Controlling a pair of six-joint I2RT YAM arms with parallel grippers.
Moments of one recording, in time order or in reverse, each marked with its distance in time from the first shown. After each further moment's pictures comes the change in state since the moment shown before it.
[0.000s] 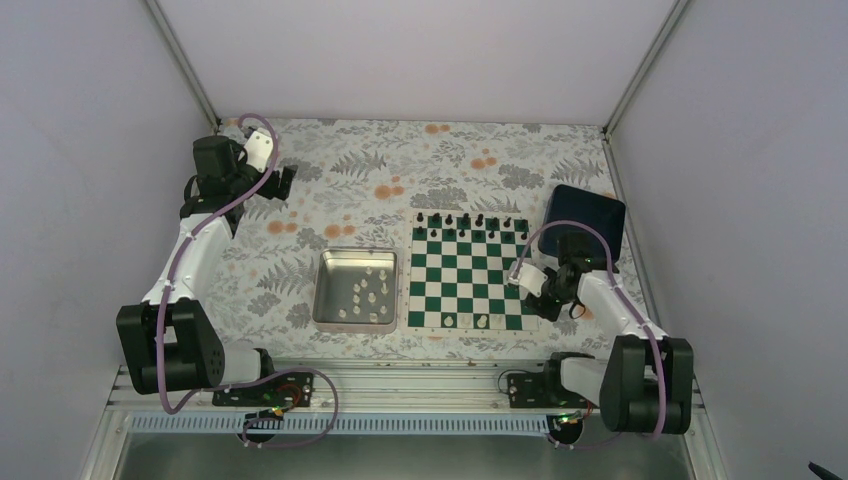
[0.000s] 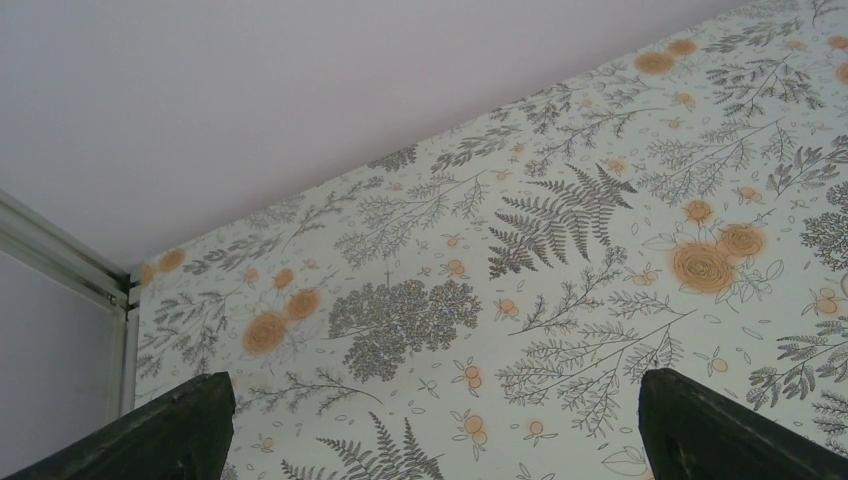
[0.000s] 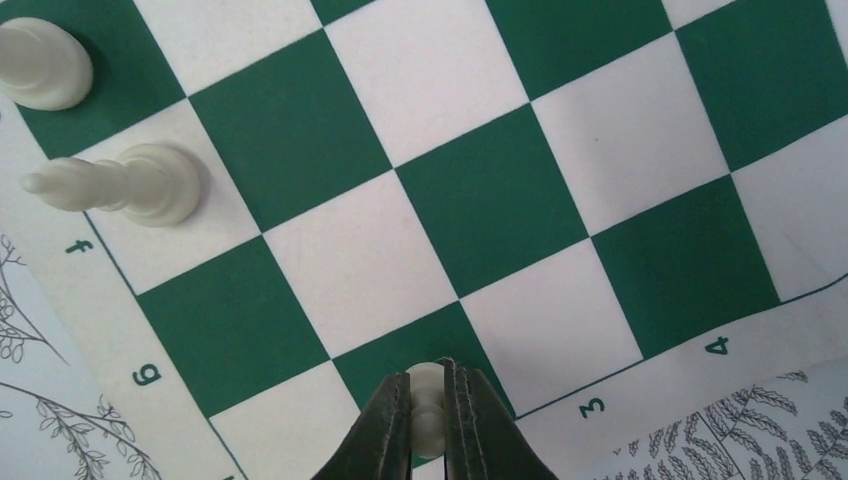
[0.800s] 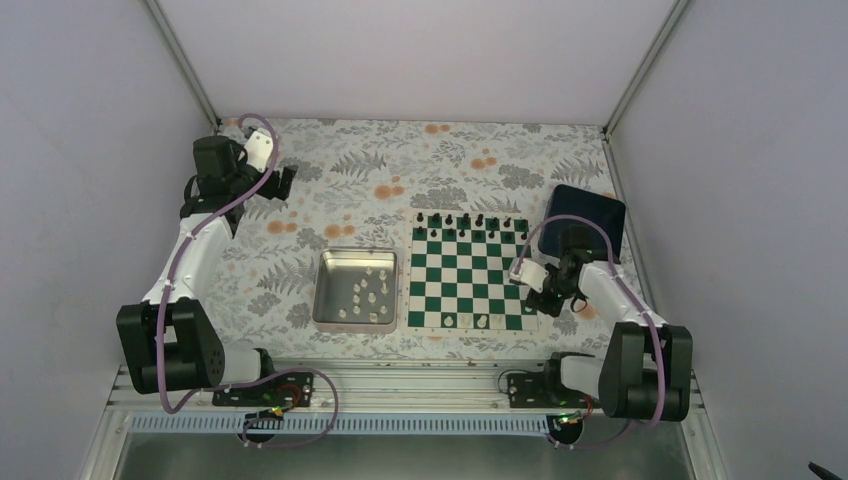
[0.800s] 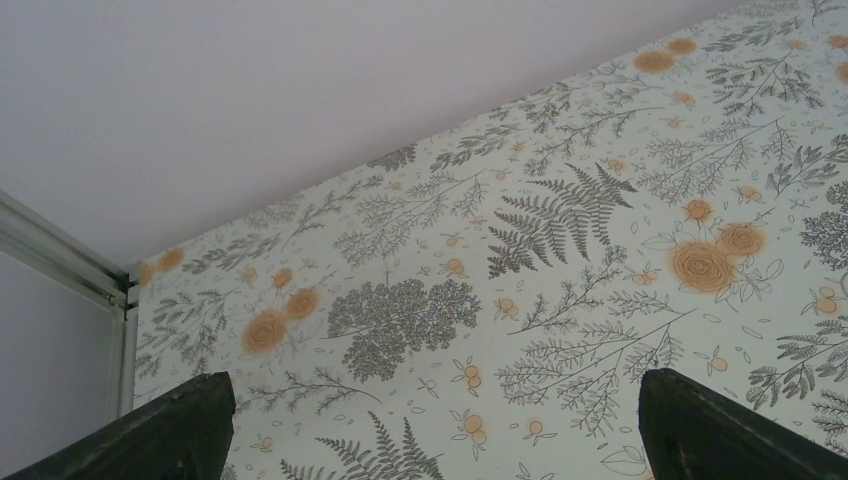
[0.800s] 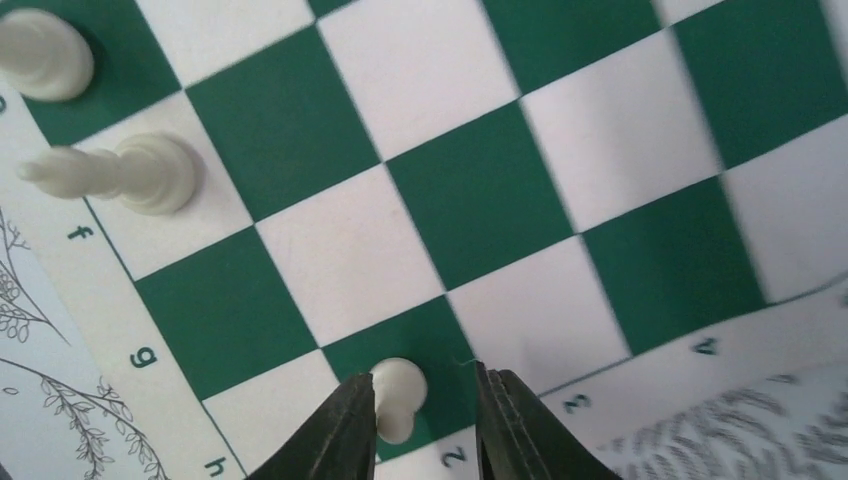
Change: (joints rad) left arm 0.000 0.002 0.000 0.000 0.000 0.000; right arm -0.021 0.069 0.030 -0.024 0.000 -0.036
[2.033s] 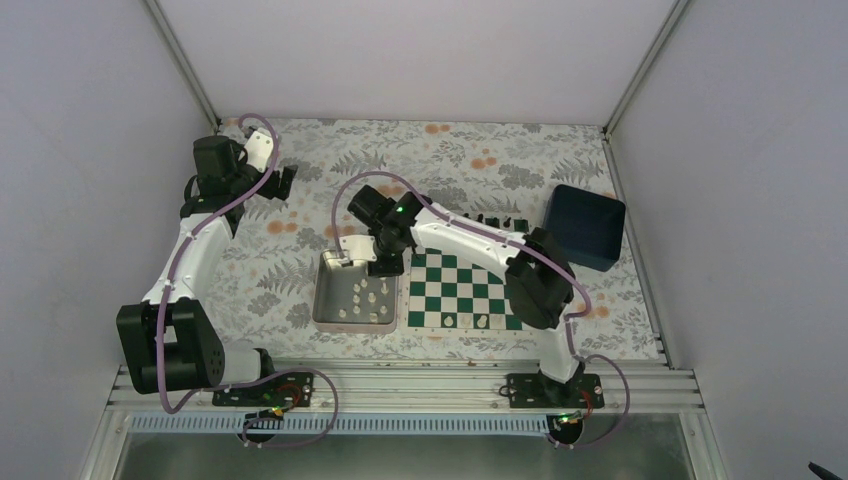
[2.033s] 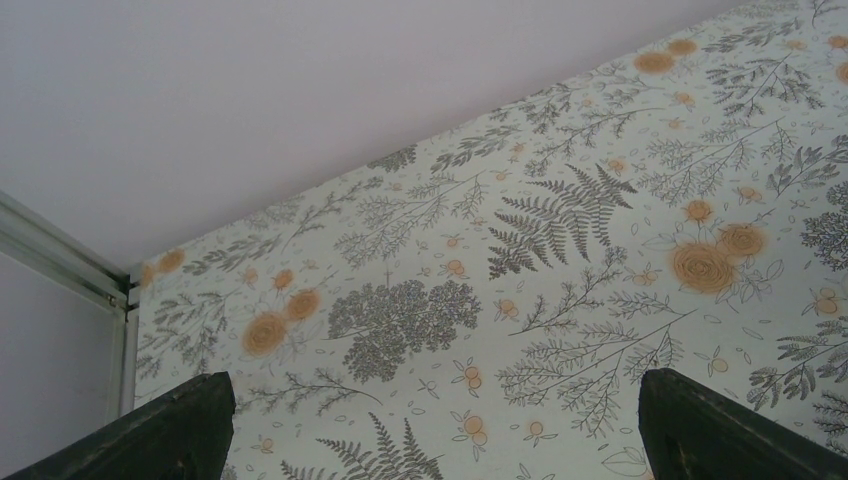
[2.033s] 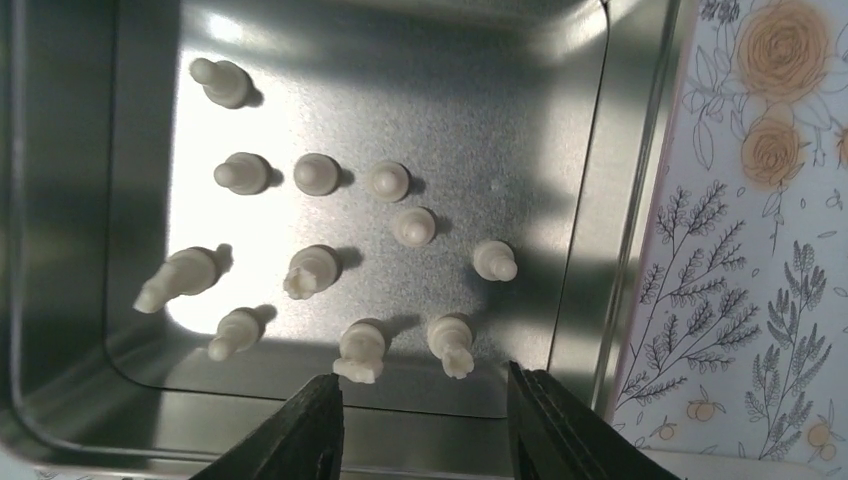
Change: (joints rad) left arm -0.001 0.000 0.000 0.001 -0.001 0.000; right arm 1.011 0.775 1.109 -0.142 0.120 0.410
